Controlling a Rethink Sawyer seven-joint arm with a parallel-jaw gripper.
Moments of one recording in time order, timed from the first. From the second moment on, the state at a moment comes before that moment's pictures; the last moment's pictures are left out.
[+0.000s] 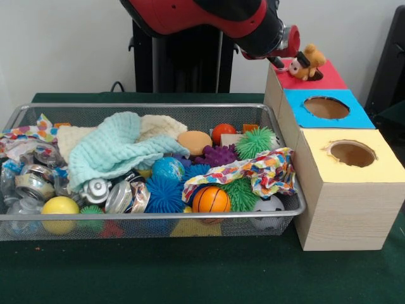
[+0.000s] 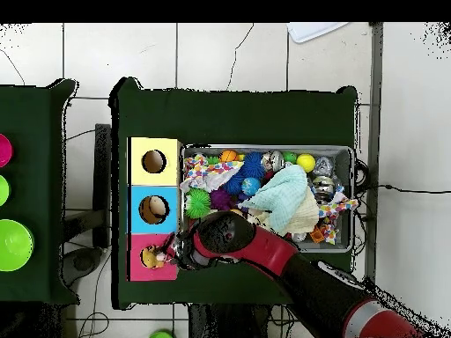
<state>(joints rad) -0.66 -0.53 0.55 2.13 0.16 0.69 1.89</state>
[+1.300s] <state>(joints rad) -0.70 -0.53 0.61 2.14 0.18 0.69 1.89</state>
